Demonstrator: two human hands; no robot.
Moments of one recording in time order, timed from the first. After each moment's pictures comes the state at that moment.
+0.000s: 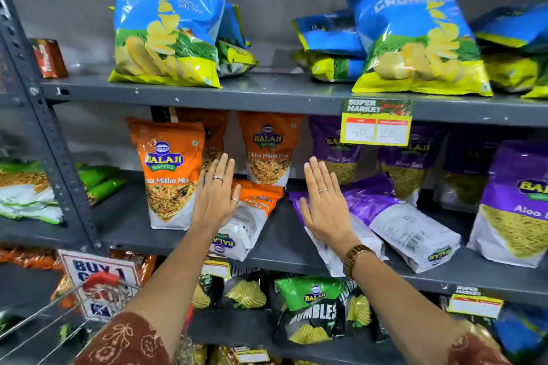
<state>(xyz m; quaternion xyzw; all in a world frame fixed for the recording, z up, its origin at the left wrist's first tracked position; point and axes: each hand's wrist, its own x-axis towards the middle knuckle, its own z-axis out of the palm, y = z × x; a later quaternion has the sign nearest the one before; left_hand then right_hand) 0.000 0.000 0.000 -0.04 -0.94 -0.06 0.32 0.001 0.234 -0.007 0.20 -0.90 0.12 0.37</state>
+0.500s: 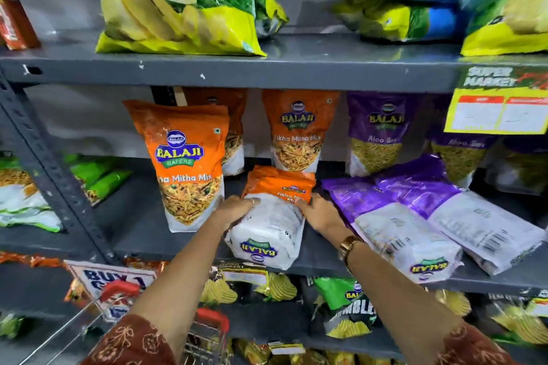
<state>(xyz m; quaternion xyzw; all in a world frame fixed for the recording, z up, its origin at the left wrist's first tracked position) -0.083 -0.061 -0.045 0.15 -0.90 -0.38 -0.12 -0.088 0.136 -0.070 -0.01 -0.93 0.38 -0.03</state>
